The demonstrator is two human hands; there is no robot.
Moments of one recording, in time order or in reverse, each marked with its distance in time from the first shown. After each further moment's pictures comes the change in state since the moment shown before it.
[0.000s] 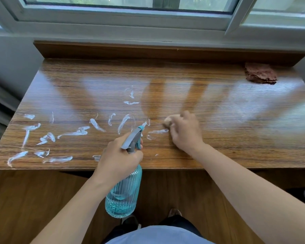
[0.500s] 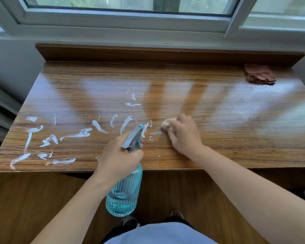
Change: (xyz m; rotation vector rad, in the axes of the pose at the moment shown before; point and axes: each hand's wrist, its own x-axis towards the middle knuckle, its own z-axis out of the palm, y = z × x) left_hand 0.004 -0.003 -0.010 -0.015 -0.004 0.007; right_hand -0.005 -0.008 0.004 0.051 0.015 -0.103
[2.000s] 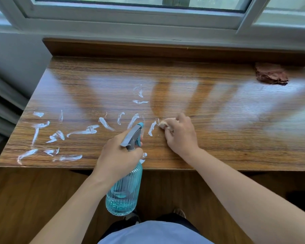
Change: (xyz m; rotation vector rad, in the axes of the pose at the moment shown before) left_hand 0.002 -0.018 -0.013 0.012 0.043 -0.019; right_hand 0.004 -0.032 0.022 0.122 0.034 0.024
